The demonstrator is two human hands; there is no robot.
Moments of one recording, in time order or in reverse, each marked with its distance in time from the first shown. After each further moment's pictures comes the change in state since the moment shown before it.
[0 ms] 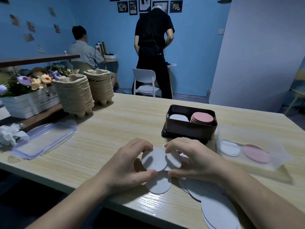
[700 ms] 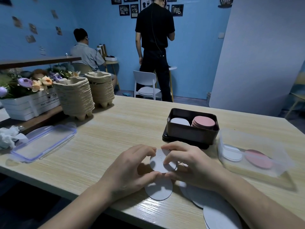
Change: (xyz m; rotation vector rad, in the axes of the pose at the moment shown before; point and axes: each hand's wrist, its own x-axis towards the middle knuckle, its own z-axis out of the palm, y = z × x) left_hand 0.001 -0.002 0.010 0.054 0.112 0.061; right_hand 0.001 0.000 0.011 0.017 0.065 -0.057
